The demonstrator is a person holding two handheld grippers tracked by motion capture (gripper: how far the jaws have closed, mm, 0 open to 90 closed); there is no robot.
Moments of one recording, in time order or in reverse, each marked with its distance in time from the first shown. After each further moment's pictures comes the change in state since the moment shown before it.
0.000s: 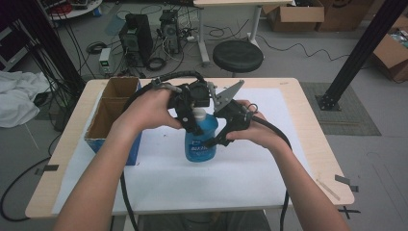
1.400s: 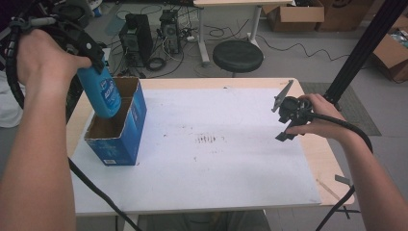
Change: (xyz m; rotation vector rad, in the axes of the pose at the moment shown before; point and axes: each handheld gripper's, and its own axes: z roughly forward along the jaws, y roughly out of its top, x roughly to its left) left arm 0.056 -0.160 -0.164 0.104 0.419 -1.281; right arm -0.017 -0.098 -0.119 0.622 -0.340 0.220
